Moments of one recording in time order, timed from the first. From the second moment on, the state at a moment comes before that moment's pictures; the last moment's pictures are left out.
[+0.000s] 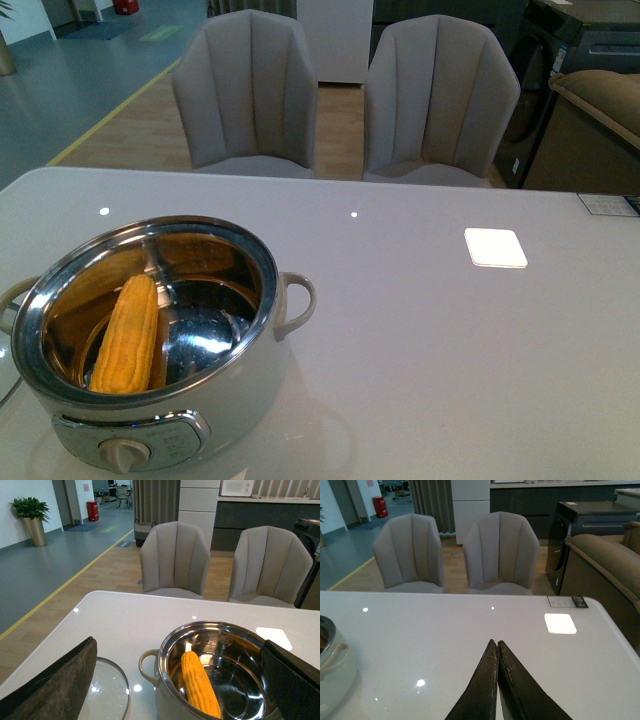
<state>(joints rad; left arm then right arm) 0.00 0.01 0.01 0.00 0.00 0.00 0.00 0.01 0.02 0.00 0.00 0.01</state>
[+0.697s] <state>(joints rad) 0.00 0.01 0.01 0.00 0.00 0.00 0.00 0.01 0.02 0.00 0.00 0.01</state>
